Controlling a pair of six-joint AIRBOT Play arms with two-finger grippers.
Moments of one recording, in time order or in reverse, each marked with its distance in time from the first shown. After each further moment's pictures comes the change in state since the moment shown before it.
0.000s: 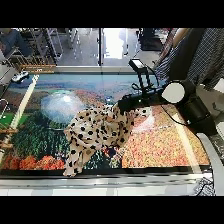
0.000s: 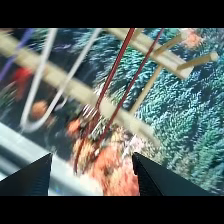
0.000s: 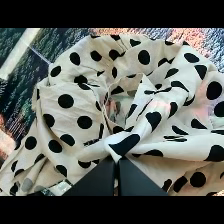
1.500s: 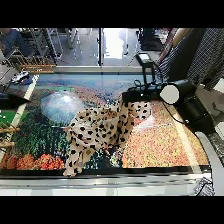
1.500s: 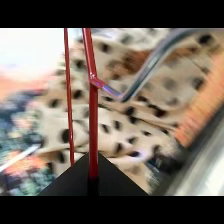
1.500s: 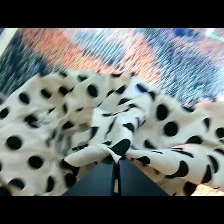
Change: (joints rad) left arm -0.387 -0.015 0.165 -0.907 -0.502 0.598; right arm -0.023 -0.010 -0.003 -0.225 -0.157 0.125
